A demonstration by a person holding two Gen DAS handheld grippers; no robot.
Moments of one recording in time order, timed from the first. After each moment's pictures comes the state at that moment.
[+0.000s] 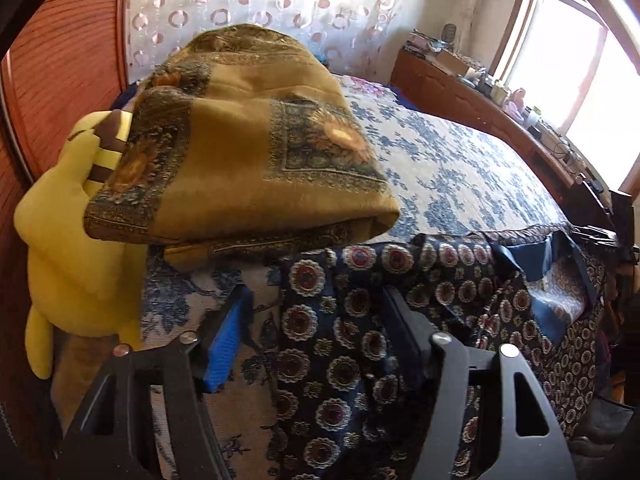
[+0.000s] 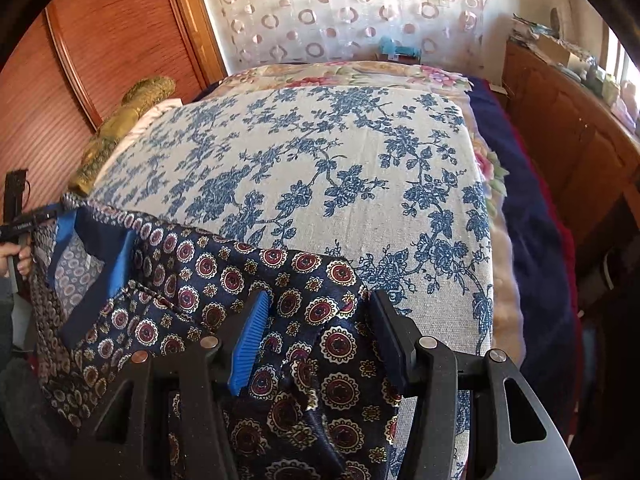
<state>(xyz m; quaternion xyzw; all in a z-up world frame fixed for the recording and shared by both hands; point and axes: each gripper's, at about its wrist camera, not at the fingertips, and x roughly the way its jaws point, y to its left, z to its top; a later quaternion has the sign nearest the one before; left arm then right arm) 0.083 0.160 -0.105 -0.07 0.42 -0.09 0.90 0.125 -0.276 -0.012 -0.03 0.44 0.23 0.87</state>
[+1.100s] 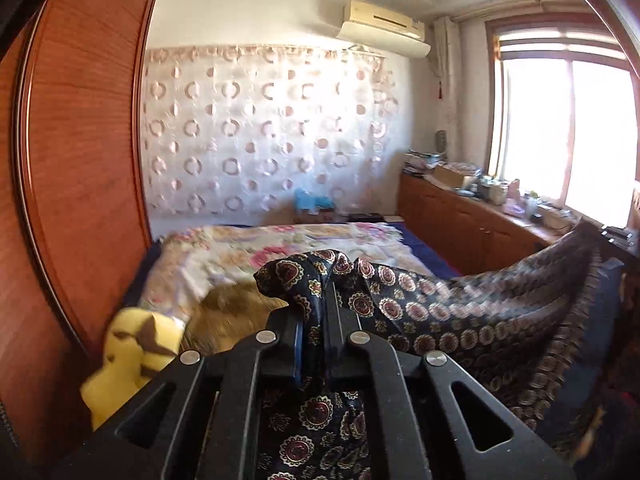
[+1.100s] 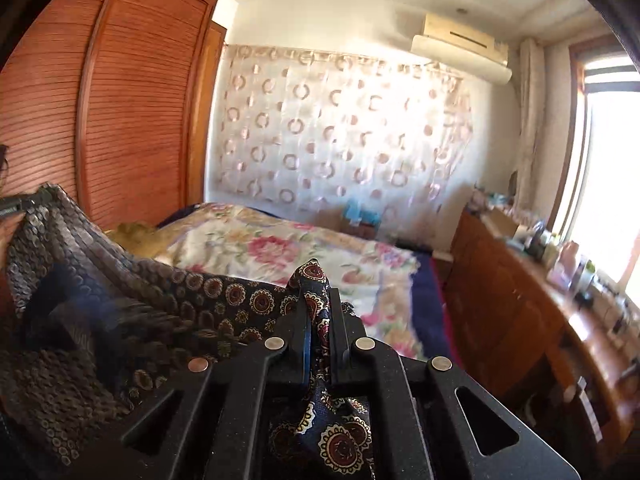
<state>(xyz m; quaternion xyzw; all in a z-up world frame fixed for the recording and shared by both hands) 0.109 0.119 0.095 -0.01 0.19 -0.03 0.98 0.109 -0.235 0.191 -0.12 0.16 0.16 0.97</state>
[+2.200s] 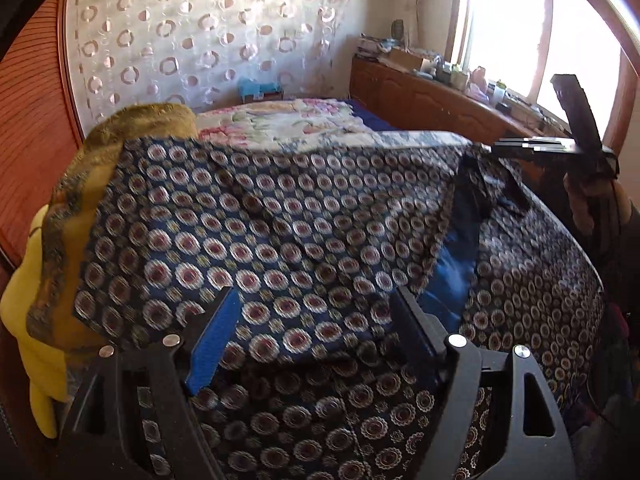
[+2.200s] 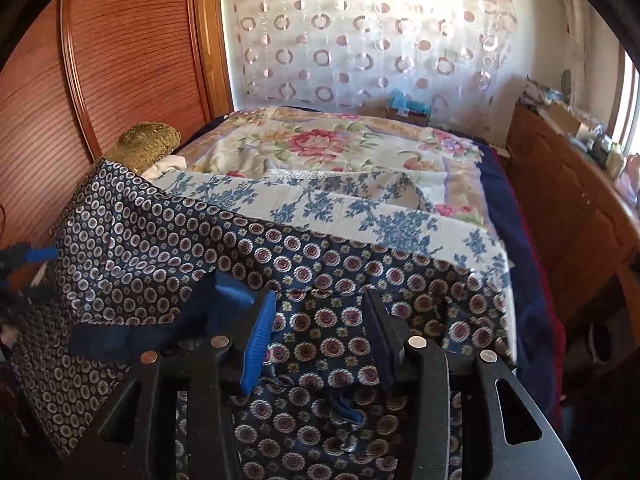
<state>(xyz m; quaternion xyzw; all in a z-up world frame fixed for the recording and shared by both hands) 0.097 0.032 -0.069 0.02 0.38 -0.12 0.92 0.206 -0.224 0.063 -0.07 0.36 0.22 0.90</state>
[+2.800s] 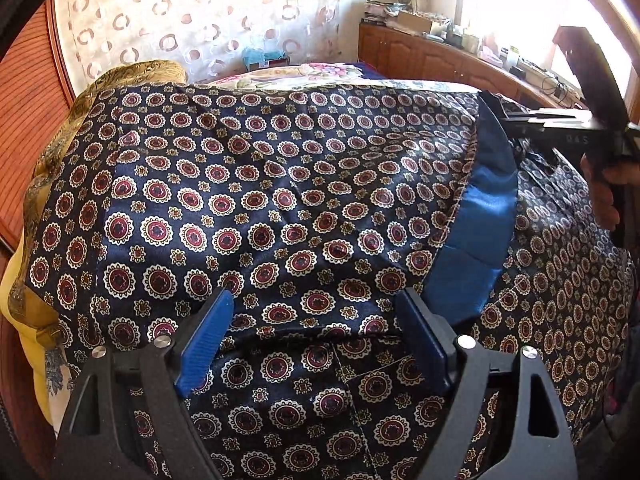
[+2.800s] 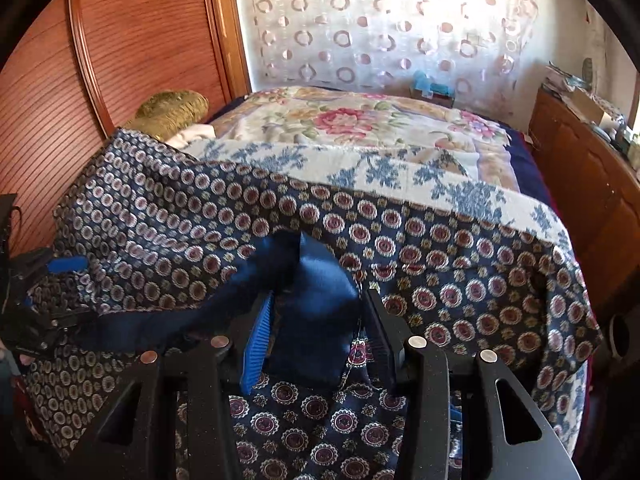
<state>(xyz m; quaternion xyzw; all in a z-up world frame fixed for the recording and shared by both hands) 0.106 0.021 -0.102 0.05 0.43 -0.10 0.90 0.221 -0.196 0.027 -0.07 0.39 0.25 0.88</state>
